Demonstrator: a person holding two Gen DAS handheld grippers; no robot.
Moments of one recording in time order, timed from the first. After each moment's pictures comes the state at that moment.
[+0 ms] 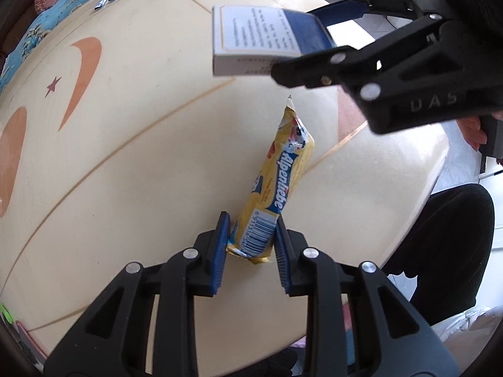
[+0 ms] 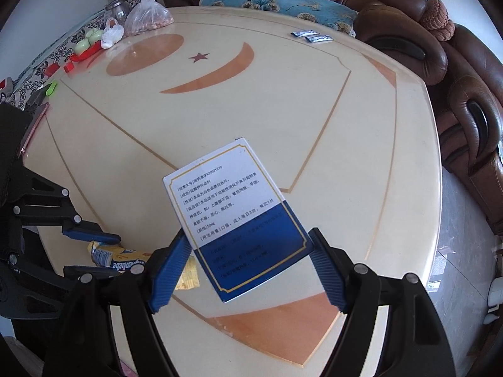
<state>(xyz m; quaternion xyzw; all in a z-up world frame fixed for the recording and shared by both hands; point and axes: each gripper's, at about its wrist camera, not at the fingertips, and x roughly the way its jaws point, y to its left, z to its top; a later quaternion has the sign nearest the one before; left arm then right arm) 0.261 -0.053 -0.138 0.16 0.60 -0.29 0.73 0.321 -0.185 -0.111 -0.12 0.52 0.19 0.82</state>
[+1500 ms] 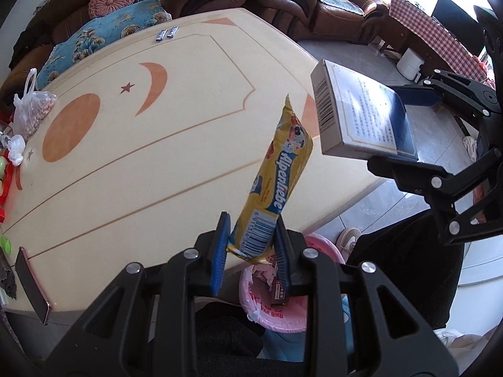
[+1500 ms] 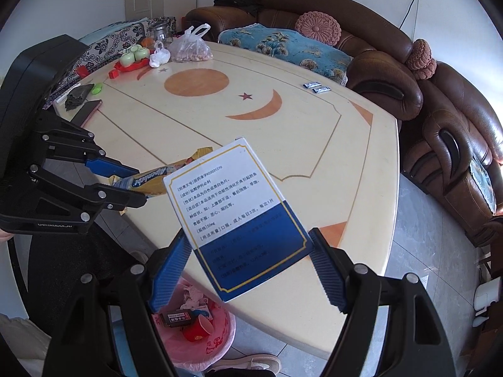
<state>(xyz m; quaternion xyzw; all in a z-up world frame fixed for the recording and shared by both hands) 0.162 -0.009 -0.029 0.11 0.52 -0.24 0.81 0.137 -0.155 0.006 -0.15 0.45 0.20 0.86</state>
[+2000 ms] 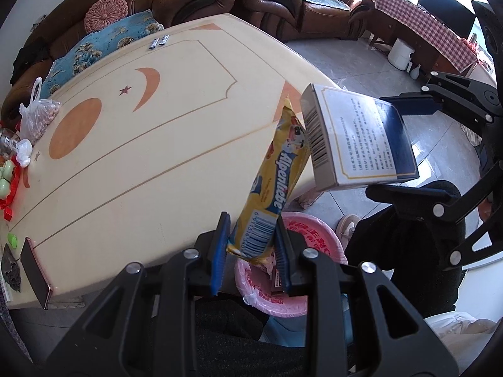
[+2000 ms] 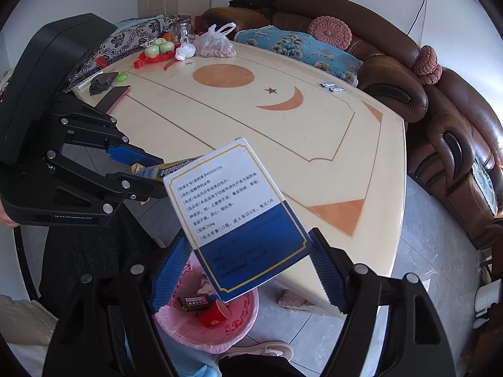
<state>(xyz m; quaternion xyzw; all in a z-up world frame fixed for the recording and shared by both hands) 0.103 -0.010 -0.027 0.14 0.50 -0.25 0.82 0.062 -0.139 0.006 -0.16 0.44 0.21 0.86</state>
